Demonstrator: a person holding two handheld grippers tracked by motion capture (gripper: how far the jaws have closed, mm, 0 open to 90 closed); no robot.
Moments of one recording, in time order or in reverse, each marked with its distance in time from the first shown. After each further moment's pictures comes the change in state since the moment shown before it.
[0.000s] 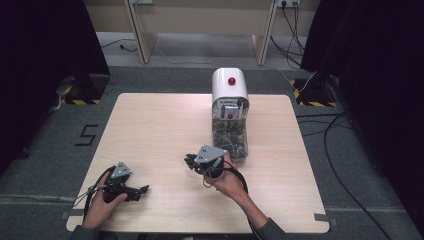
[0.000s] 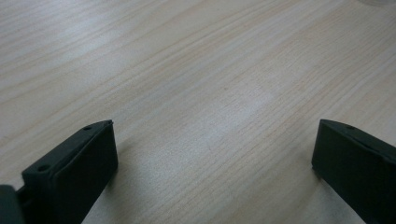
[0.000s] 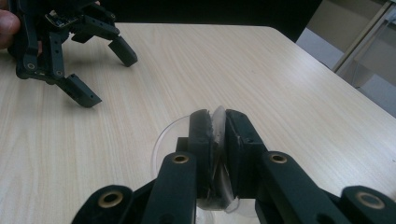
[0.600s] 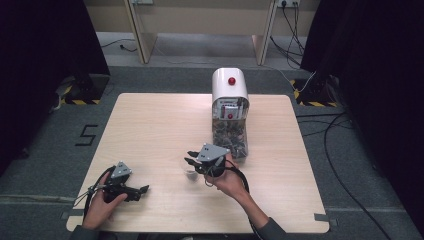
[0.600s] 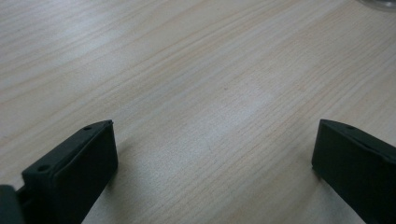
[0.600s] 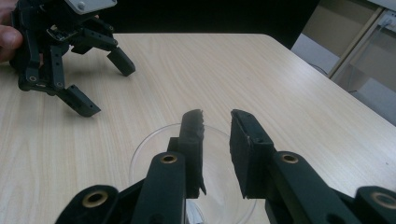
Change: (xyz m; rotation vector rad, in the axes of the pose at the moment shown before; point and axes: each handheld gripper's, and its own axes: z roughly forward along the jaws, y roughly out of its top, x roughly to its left) left arm 0.000 0.000 0.000 0.000 0.000 0.000; right arm -0.003 0.003 -0.006 -0.028 -0.009 0.016
